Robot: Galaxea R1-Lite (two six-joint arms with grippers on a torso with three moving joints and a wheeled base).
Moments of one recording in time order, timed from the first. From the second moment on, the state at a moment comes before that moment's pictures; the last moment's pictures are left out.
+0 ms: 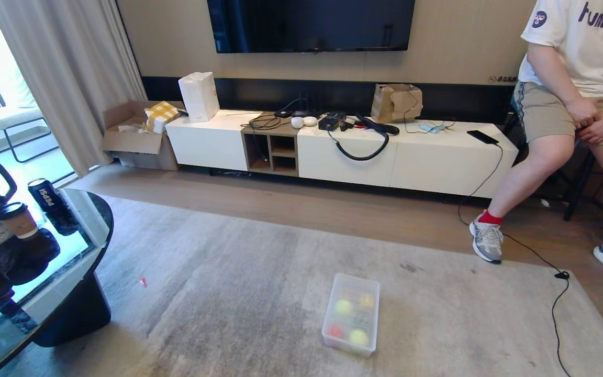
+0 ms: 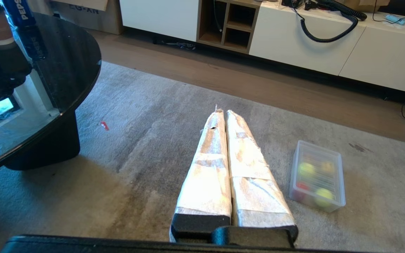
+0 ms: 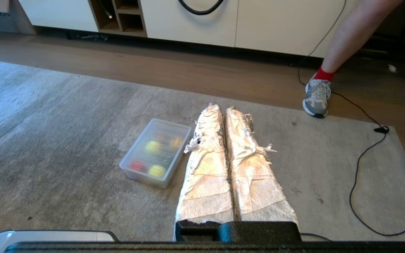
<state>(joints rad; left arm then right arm) -0.01 0.00 0.00 0.01 0.03 -0.08 0.00 0.00 -0.01 0.03 0.00 -0.03</state>
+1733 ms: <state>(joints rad) -0.01 0.00 0.00 0.01 0.03 -0.04 0.00 0.00 -0.01 0.03 0.00 -0.03</state>
